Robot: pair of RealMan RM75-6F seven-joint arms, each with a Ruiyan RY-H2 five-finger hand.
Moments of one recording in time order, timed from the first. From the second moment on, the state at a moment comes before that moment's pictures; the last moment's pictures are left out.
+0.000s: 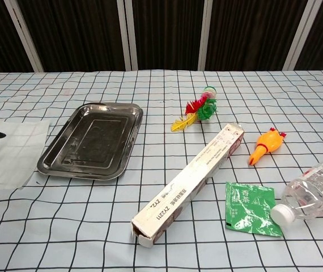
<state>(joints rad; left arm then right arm) -0.28 -1.57 -0.04 -1.25 1.37 1.23 0.40 0.09 -1.14 0.05 -1.60 -1.55 1.49 -0.03</state>
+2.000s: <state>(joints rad) -0.43 -1.42 -0.25 -1.45 1.42 1.34 0.45 0.09 -1.14 0.05 -1.60 -1.55 1.49 -0.01</state>
